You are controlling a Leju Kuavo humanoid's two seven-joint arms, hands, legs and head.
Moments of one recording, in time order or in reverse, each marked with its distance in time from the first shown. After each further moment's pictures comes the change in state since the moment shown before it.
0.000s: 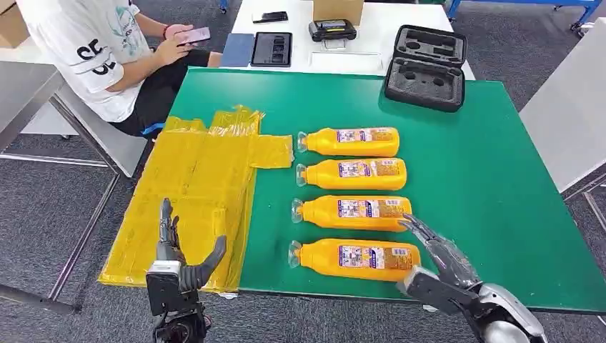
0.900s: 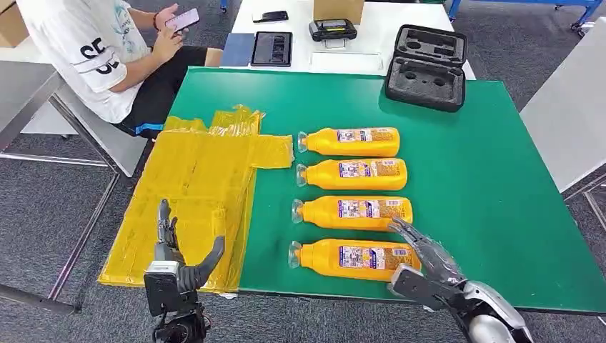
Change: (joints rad) left arm 0.005 0.001 0.000 0.000 0.021 0.018 -0.006; right arm -0.035 0.030 0.056 0.086 0.022 0.003 -0.005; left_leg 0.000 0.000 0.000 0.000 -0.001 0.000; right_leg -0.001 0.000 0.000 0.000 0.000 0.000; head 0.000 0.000
